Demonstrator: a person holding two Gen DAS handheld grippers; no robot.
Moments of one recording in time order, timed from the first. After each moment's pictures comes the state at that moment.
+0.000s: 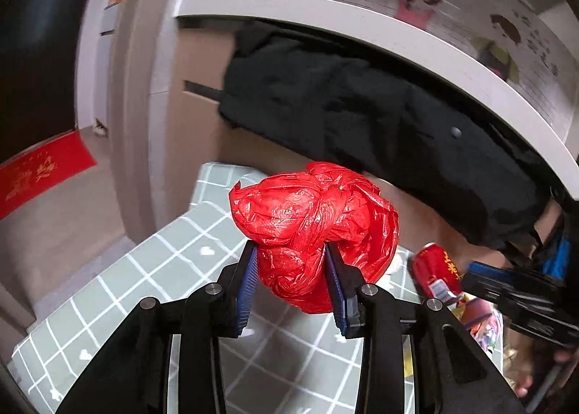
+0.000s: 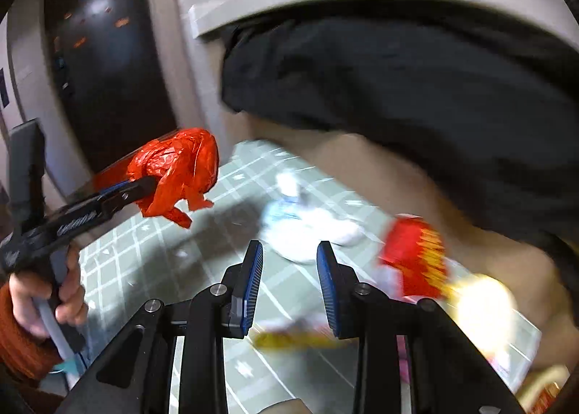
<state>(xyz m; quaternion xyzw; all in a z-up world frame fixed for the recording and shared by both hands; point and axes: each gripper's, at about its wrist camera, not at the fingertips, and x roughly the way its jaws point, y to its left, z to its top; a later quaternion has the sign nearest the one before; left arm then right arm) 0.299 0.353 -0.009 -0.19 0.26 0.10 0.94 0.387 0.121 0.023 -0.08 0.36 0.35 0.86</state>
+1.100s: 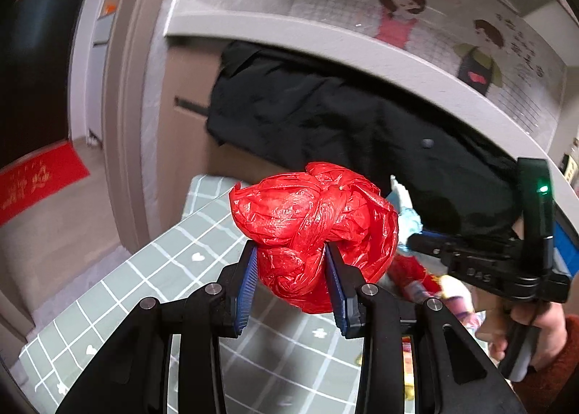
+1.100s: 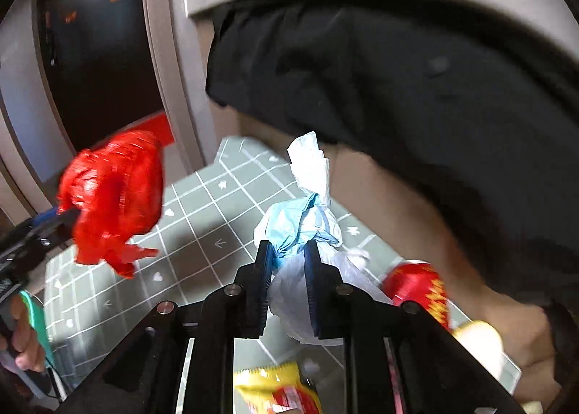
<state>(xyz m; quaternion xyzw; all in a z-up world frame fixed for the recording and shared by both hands) 0.279 0.321 0.026 -0.17 0.24 0.07 0.95 0.407 0.142 0.044 -0.12 0.36 0.32 0.87</state>
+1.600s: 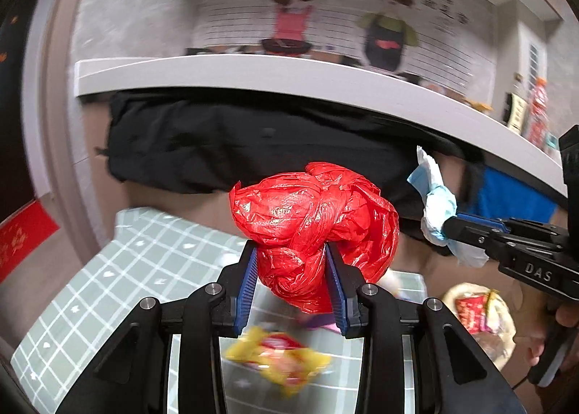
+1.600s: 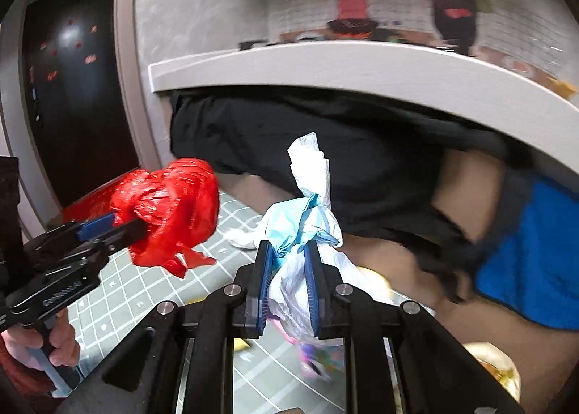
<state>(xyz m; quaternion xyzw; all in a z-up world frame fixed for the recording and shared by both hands) 0.287 0.136 0.073 -0.07 0.23 -0.01 0.97 0.326 -0.055 0.109 -0.05 0.28 0.25 0.93</state>
